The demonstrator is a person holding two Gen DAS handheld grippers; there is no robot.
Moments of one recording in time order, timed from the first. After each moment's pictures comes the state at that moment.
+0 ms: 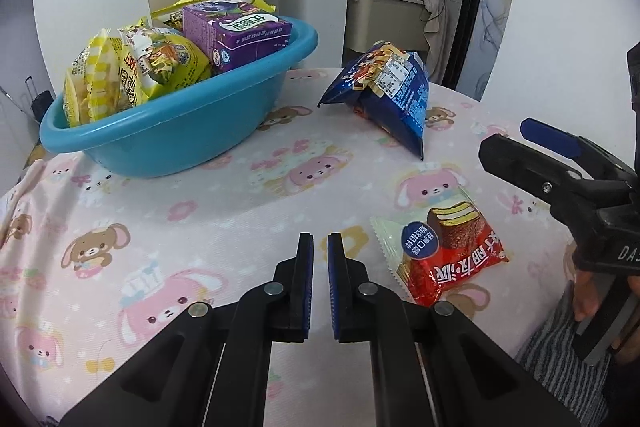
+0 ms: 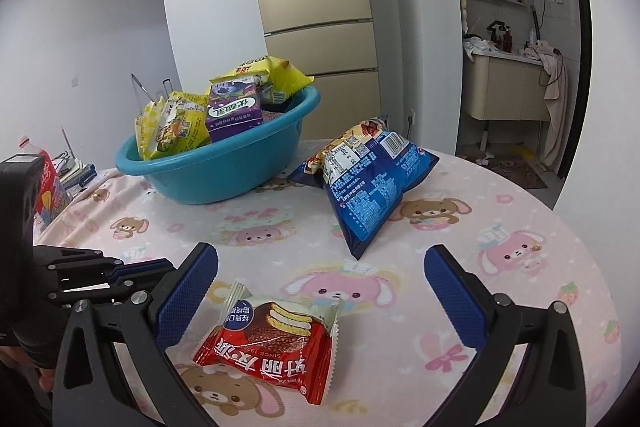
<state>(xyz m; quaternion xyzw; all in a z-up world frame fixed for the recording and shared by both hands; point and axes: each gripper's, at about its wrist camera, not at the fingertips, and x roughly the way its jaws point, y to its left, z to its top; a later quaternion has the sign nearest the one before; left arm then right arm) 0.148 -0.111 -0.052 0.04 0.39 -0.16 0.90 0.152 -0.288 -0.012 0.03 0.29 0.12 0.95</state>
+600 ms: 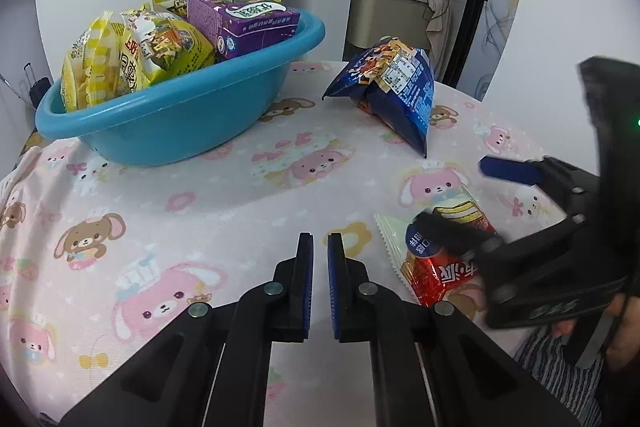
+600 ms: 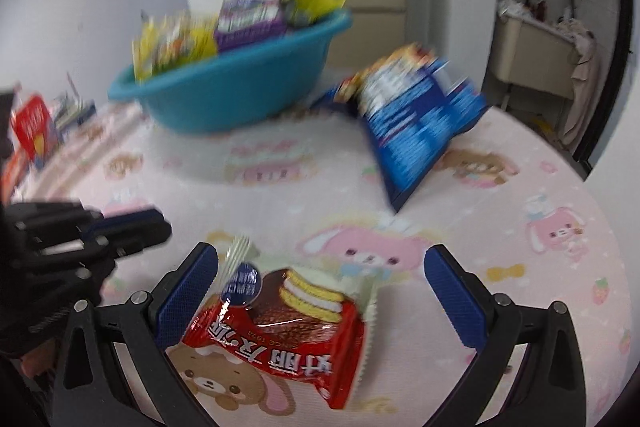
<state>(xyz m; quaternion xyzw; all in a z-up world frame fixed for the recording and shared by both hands) 0.153 -0.105 -0.055 0.03 0.41 -0.16 0.90 0.187 -0.254 -0.052 -0.03 0.41 0.15 0.90</state>
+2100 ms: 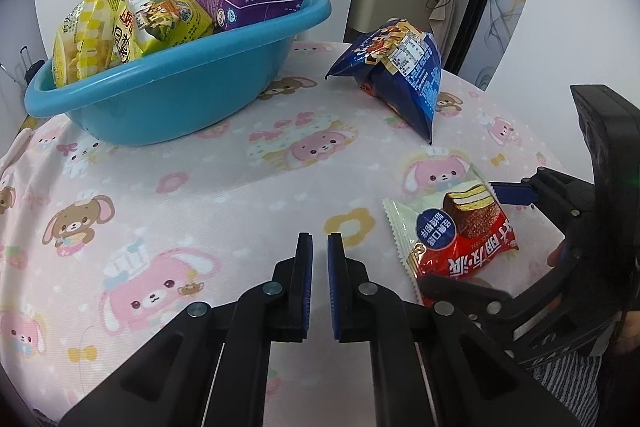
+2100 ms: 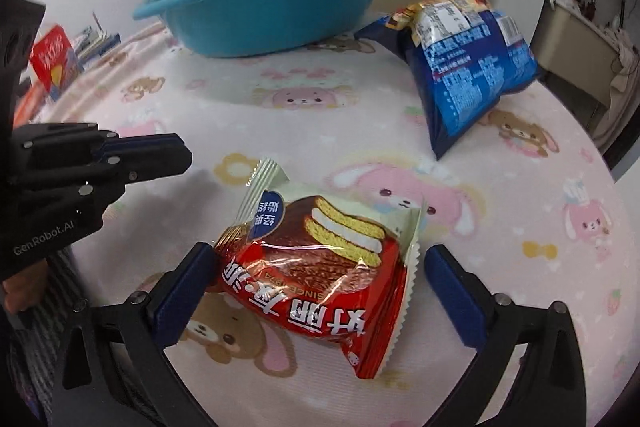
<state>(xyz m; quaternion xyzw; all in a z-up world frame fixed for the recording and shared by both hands) 0.162 -0.105 -0.066 0.02 0.44 -0.16 0.88 0.180 -0.245 -0.072 -0.09 0.48 0.21 0.85</state>
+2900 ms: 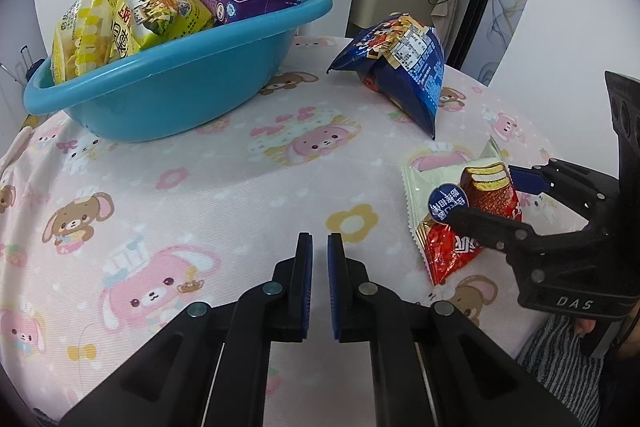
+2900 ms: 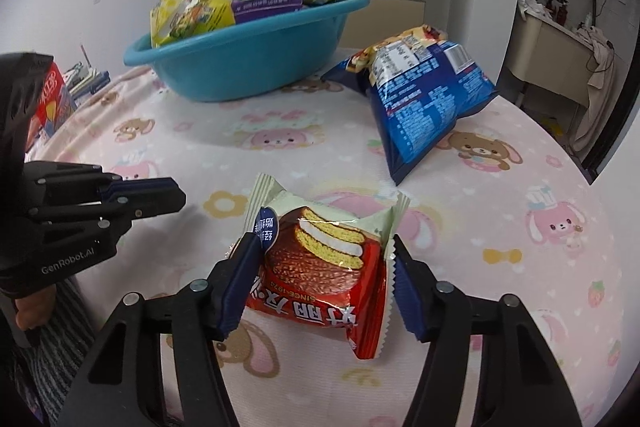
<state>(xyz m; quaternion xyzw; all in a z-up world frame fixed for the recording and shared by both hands) 0.164 -0.104 -0.069 0.02 0.45 -0.16 0.88 0.173 -0.263 -0.051 -0.05 0.42 0.18 0.89</state>
